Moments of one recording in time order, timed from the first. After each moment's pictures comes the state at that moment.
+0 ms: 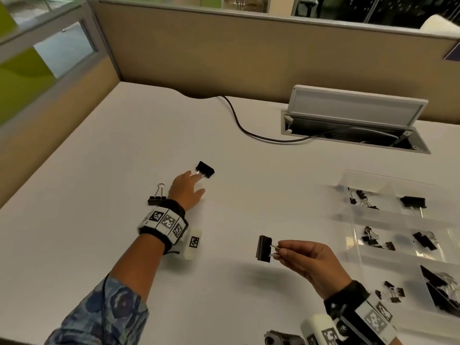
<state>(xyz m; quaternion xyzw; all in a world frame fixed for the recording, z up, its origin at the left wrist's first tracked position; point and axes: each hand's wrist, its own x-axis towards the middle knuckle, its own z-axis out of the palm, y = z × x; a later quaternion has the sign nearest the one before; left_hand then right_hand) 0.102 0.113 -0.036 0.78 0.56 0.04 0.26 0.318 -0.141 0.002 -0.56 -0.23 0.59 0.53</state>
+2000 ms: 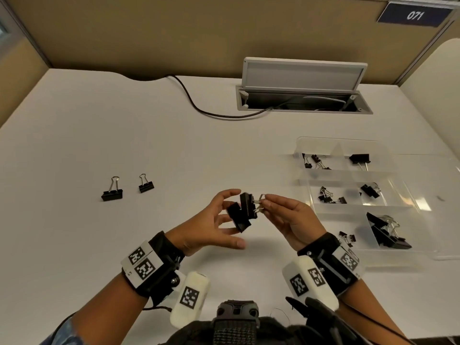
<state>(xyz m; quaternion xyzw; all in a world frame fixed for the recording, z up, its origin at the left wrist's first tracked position) 0.158 -0.041 0.021 0.57 0.24 0.06 0.78 0.334 -0.145 0.029 -0.52 -0.07 0.54 0.65</state>
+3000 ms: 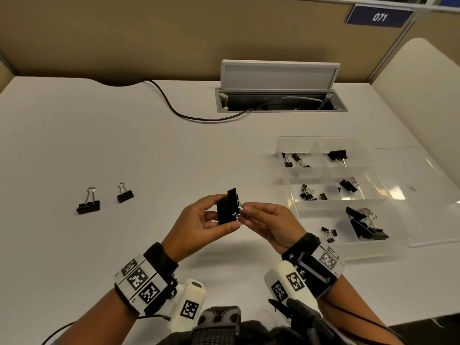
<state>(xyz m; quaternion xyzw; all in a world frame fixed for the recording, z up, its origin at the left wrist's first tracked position) 0.175 -0.054 0.023 0.65 0.28 0.19 0.68 0.335 -0.152 0.022 -0.53 -0.08 0.57 0.62</state>
